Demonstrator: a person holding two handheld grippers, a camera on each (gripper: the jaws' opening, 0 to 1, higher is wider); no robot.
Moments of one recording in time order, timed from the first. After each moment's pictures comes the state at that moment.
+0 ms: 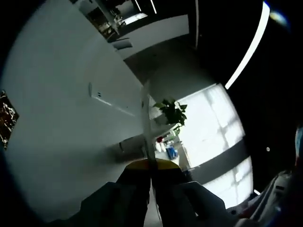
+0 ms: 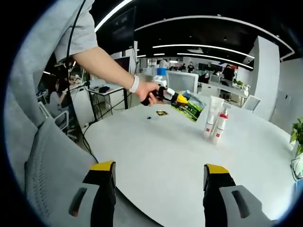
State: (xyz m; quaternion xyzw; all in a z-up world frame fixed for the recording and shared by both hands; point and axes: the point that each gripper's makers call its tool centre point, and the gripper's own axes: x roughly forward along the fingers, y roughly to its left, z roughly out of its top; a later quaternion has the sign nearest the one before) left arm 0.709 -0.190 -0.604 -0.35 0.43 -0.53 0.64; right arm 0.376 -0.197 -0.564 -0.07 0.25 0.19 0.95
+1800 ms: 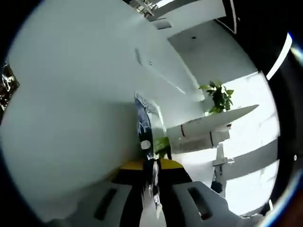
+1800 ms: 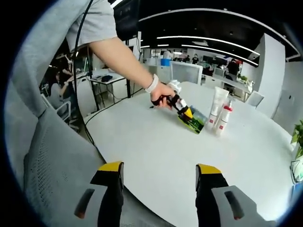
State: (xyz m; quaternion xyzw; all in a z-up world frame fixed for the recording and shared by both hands) left arm 0.701 -0.213 -0.711 -0.21 0.55 -0.43 0.68; right arm 0.368 -0.197 -0.582 -0.08 0.29 0.20 0.93
